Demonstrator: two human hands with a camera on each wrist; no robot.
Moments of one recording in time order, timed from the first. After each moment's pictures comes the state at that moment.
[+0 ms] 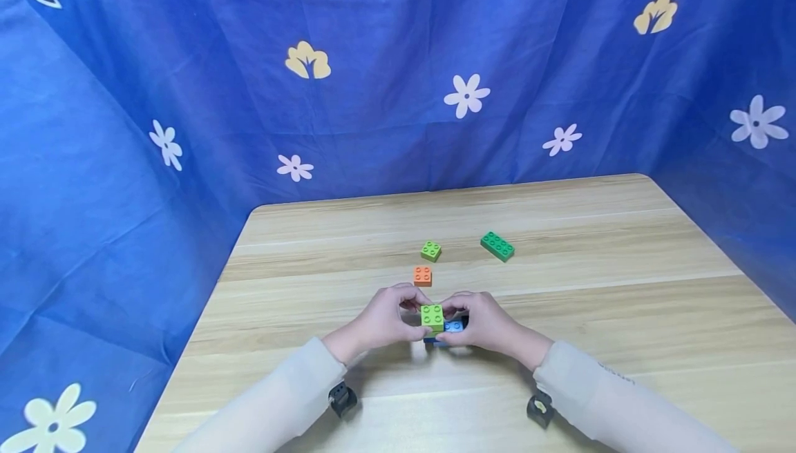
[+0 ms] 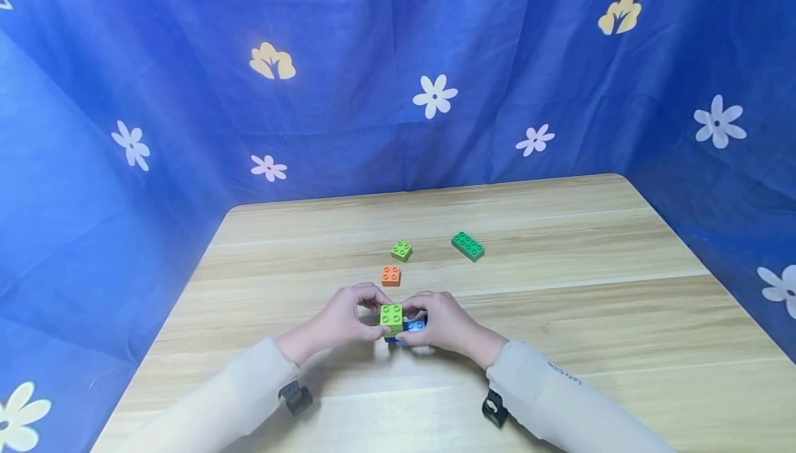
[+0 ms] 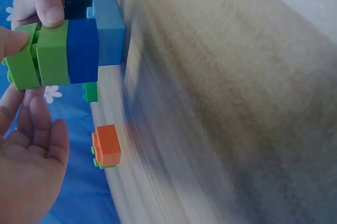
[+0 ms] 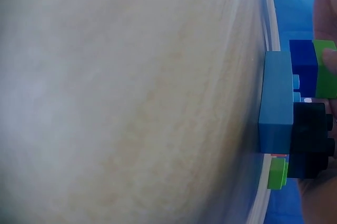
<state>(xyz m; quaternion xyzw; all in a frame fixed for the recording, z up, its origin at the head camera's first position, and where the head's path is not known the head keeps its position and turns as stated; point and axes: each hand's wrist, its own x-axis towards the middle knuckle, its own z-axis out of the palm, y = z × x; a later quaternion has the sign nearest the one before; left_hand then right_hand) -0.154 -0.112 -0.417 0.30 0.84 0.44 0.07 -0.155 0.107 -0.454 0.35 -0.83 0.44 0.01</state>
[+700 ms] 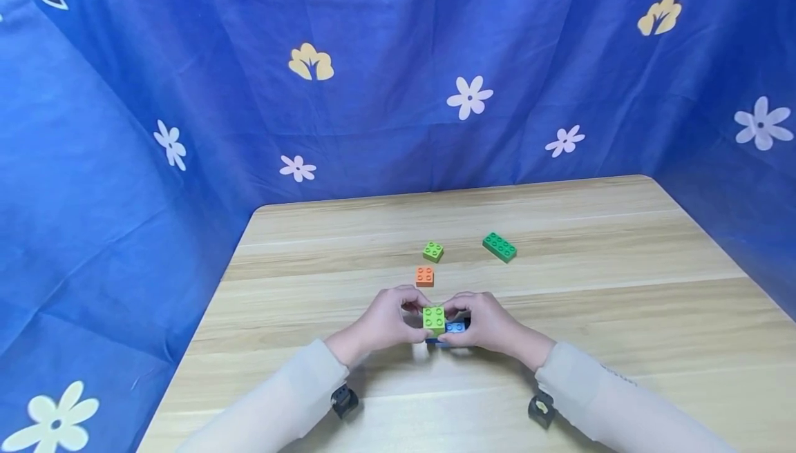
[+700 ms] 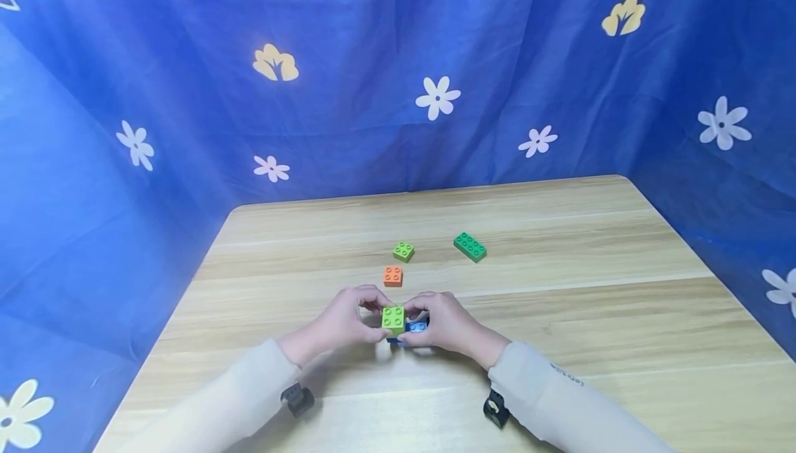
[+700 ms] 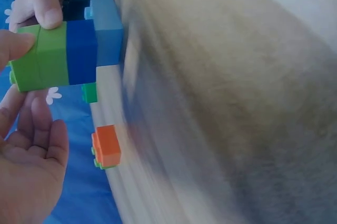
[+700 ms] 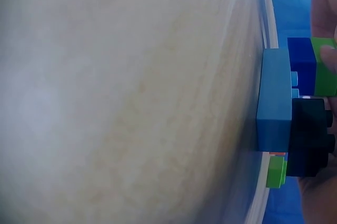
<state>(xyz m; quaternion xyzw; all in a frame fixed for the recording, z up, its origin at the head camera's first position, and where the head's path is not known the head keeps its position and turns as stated) -0.151 -0.111 -0.416 0.29 0.84 0.45 0.07 -0.156 0.108 -0.452 0.36 -0.82 0.44 0.01</state>
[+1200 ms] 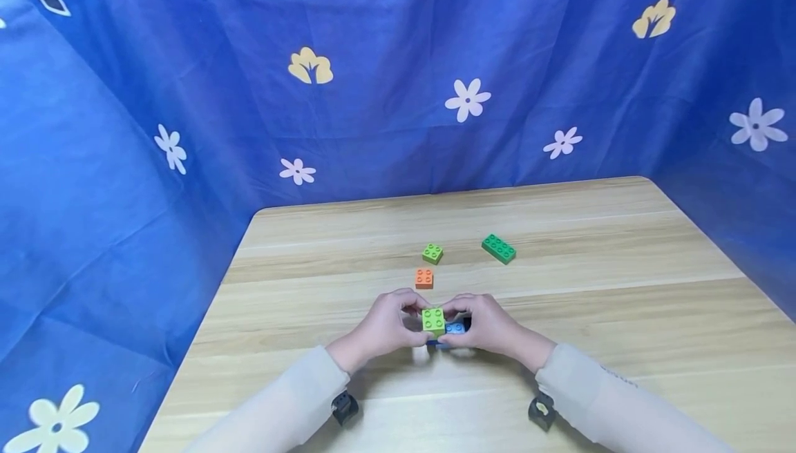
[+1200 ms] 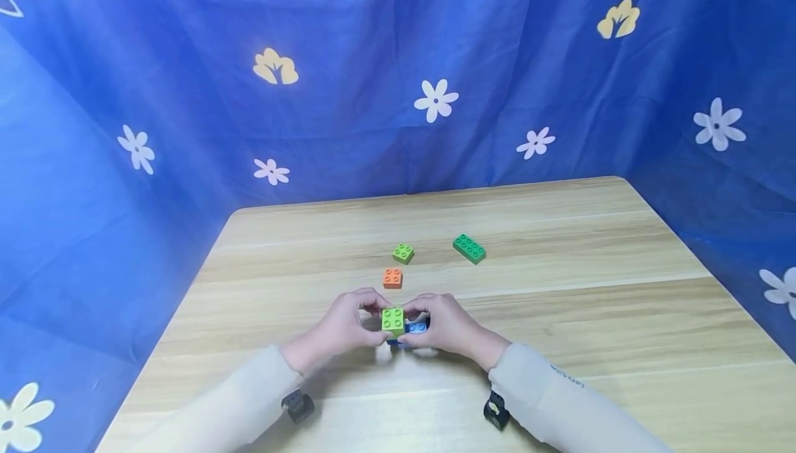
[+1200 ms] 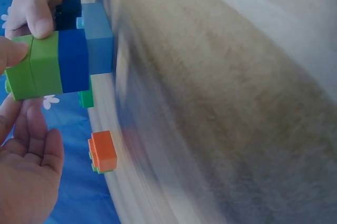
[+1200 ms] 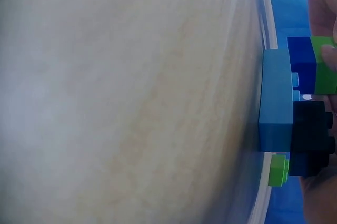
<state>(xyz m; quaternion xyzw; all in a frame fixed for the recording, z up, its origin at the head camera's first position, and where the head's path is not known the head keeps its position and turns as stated) -0.146 -0.111 -0.421 0.29 0.85 0.43 0.03 -0.153 0.110 -0.450 0.34 -0.82 0.45 -0.01</state>
